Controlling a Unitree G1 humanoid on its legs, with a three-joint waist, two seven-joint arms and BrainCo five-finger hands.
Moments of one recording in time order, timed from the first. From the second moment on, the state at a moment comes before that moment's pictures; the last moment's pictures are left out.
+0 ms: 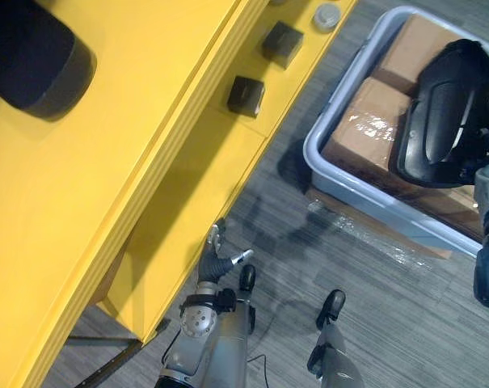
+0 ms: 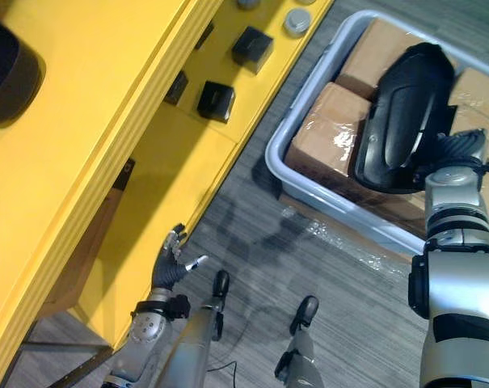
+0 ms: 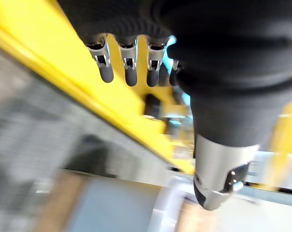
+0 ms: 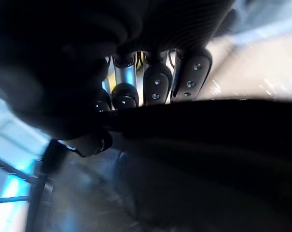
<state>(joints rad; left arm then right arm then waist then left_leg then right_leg) -0.13 0.08 -0.22 0.01 -0.14 -0.21 0.25 -1.26 -0.78 0.06 1.18 -0.07 0.08 -0.36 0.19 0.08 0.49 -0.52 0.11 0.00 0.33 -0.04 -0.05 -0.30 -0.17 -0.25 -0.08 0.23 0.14</state>
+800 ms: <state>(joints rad) -0.59 0.12 -0.31 0.55 -0.86 -0.16 0.19 -0.87 -0.35 0.26 0.45 -0.46 0.08 -0.37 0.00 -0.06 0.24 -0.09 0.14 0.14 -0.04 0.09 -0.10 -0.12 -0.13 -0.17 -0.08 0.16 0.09</state>
